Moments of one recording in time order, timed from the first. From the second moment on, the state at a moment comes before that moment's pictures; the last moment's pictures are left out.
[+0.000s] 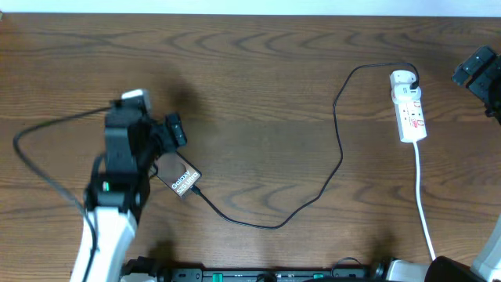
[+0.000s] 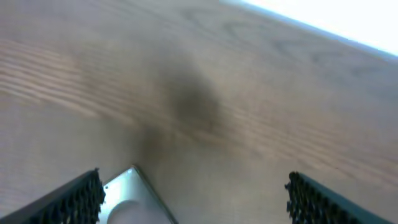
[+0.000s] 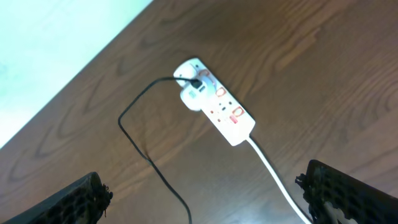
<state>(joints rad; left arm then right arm) -0.06 1.01 0.70 -0.29 0.00 -0.32 -0.36 1.49 1.85 -1.25 -0.06 0.38</state>
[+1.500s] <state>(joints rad) 0.01 0.01 0.02 -0.11 0.02 -0.03 -0.36 1.49 1.85 -1.25 -0.06 0.38</state>
